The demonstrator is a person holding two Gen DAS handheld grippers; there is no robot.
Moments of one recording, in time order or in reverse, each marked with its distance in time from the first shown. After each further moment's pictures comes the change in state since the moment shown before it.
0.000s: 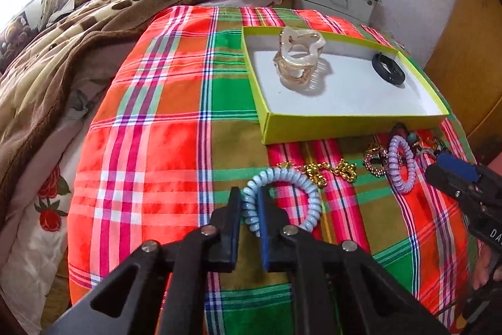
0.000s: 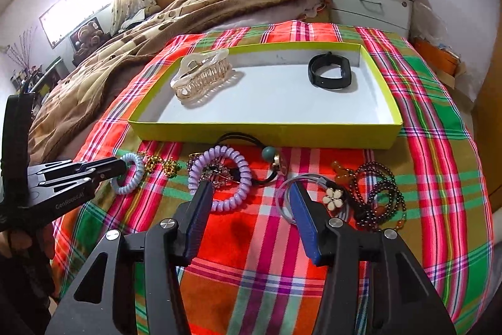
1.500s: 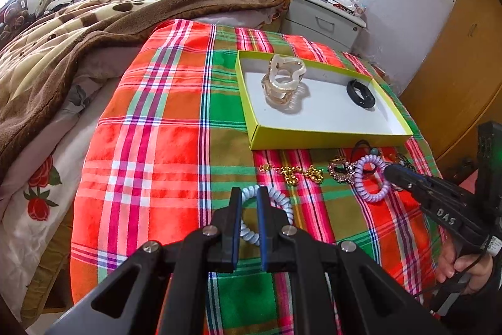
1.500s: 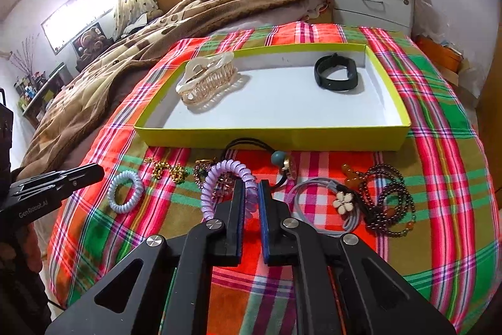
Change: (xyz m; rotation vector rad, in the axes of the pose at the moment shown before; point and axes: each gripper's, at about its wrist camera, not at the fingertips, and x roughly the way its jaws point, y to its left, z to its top) left arm -0.038 0.015 -0.007 -0.061 -0.061 -0.113; right arm -0.001 0.002 0.001 0.023 -0.014 0.028
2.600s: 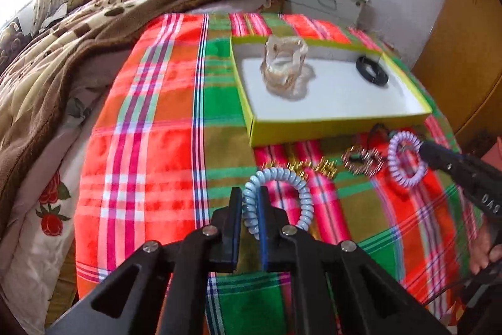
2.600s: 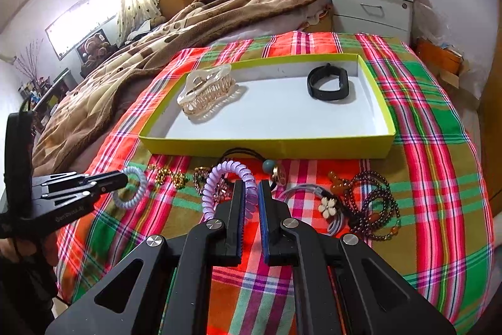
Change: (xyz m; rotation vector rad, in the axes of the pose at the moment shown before) left arm 0.019 -0.019 0.010 0.100 0.047 0.077; right arm -0.014 -0.010 0.006 0.005 -0.028 0.023
